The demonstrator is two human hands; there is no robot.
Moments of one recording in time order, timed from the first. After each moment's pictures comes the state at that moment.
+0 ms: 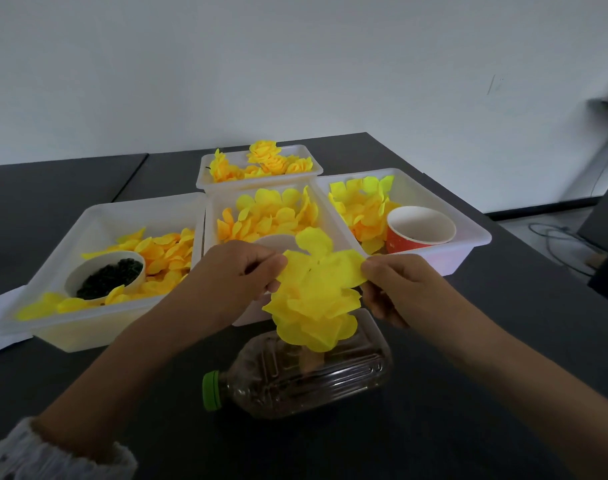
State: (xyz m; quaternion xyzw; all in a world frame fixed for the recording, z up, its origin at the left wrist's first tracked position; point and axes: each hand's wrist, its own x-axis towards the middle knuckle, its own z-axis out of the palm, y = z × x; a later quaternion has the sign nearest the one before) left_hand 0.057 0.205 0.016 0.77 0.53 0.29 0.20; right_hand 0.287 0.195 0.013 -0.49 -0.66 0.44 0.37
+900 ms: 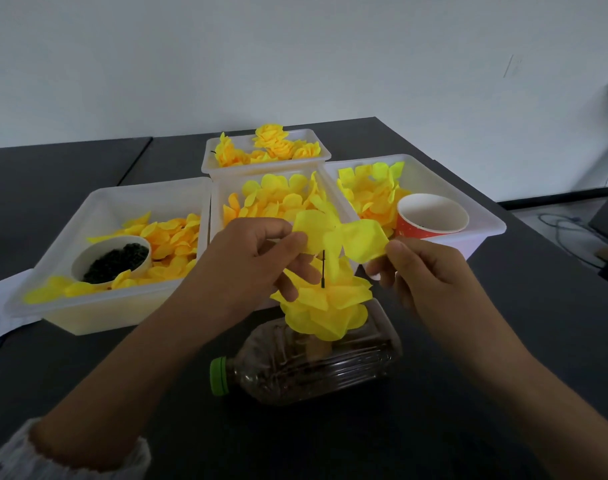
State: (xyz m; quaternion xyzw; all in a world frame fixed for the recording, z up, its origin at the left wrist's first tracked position) left_hand 0.076 0.186 0.032 0.69 0.51 0.39 0.34; right_hand 0.285 0.182 0.008 -0.47 -0.65 0.36 0.48
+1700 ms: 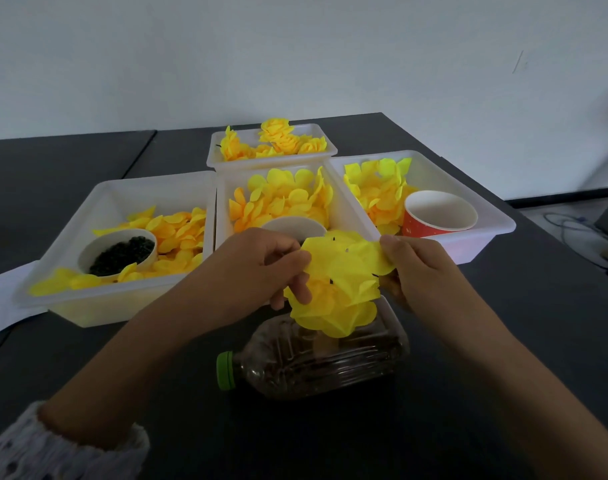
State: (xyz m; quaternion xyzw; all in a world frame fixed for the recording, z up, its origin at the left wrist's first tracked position) left_hand 0.059 0.194 0.021 0.75 0.51 0.27 0.32; right_hand 0.270 0.198 0.003 -0.53 -0.62 0.38 0.44
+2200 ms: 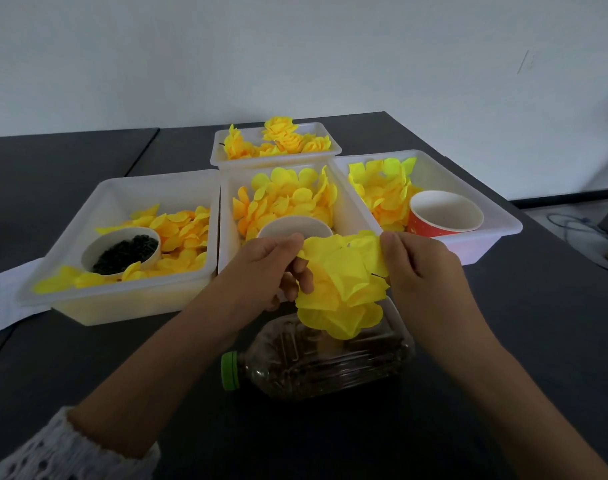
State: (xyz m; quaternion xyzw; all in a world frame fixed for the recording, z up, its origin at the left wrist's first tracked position) left_hand 0.074 0.189 0.013 0.56 0.56 0.39 0.48; right_hand 0.260 0.195 -0.006 -0.54 -0.68 0.18 0.45
